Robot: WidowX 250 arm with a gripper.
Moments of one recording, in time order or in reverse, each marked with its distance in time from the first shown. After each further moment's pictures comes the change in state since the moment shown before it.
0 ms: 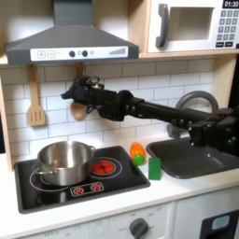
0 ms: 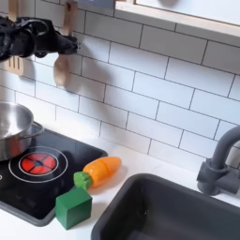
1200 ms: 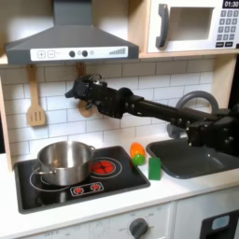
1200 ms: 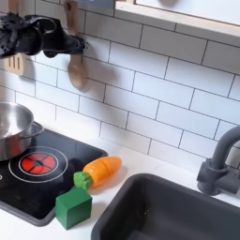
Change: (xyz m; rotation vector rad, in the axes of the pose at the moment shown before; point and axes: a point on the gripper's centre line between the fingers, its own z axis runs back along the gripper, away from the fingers) arm -0.002 -0.006 -0.003 -0.038 0.047 0.028
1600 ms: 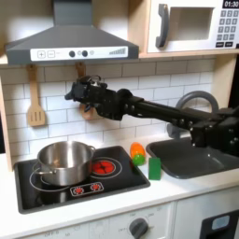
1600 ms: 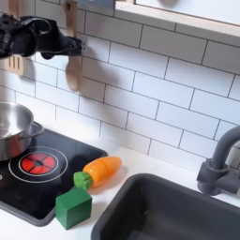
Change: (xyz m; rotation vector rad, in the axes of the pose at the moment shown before) arm -0.003 0.006 0.012 -0.019 0.013 0.019
